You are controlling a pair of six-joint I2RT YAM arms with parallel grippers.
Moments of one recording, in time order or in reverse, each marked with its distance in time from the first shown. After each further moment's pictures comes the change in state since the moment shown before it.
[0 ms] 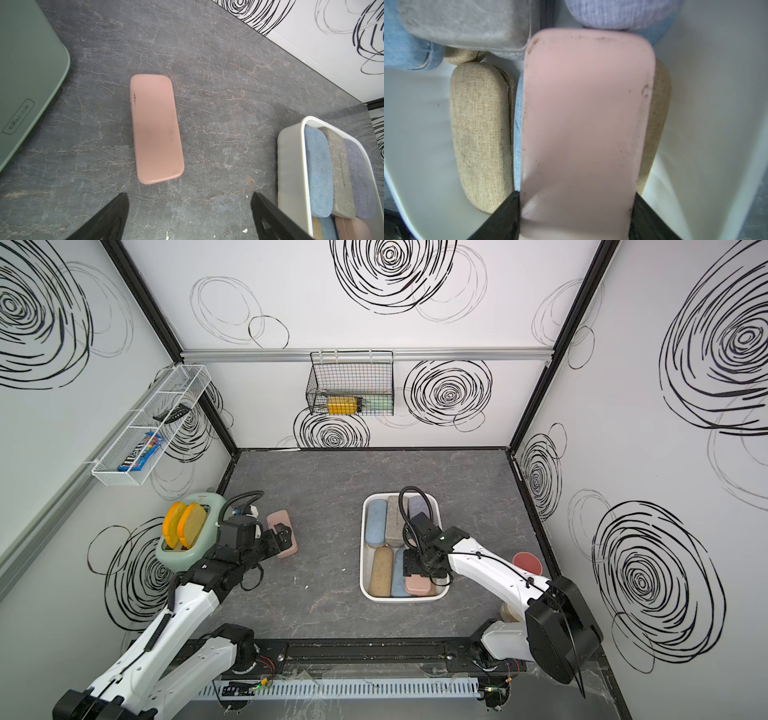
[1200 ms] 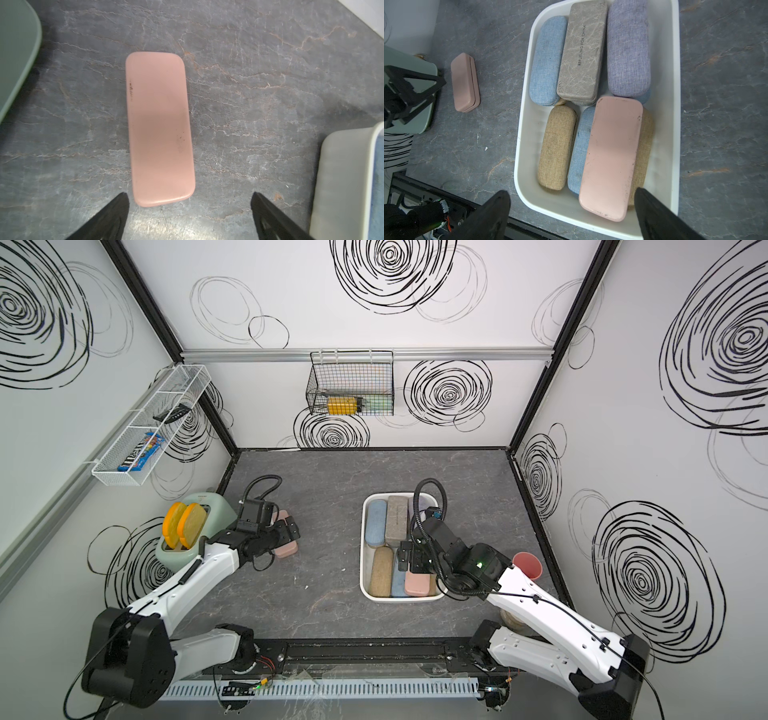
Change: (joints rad) left arm 0.018 0.406 0.132 0.034 -0.008 -0.008; right arm 0.199 -0.374 0.105 -0.080 0.204 0.121
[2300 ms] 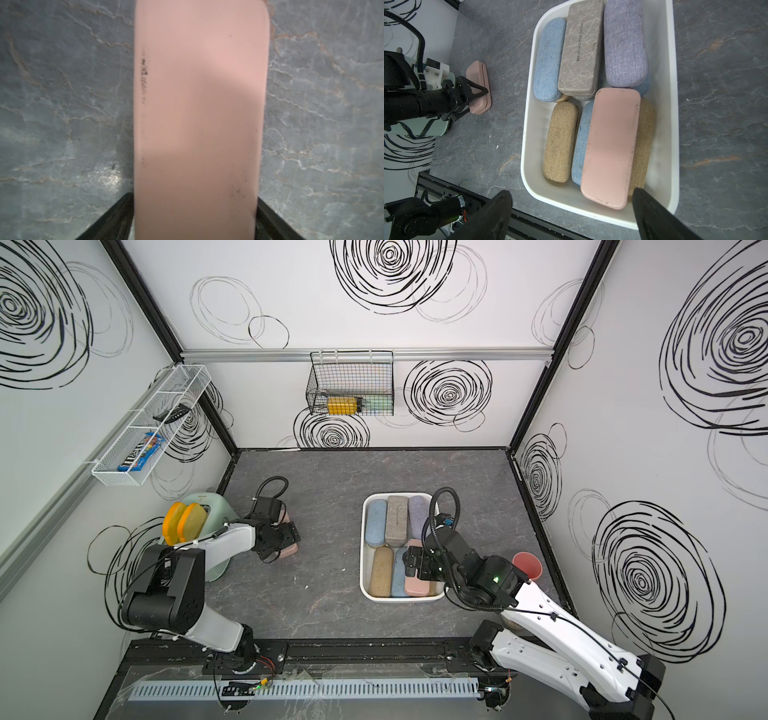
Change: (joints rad) left arm 0.096 0.308 0.034 0.071 0.032 -0.014; right arm 0.003 -0.116 -0.061 -0.002 -0.023 0.056
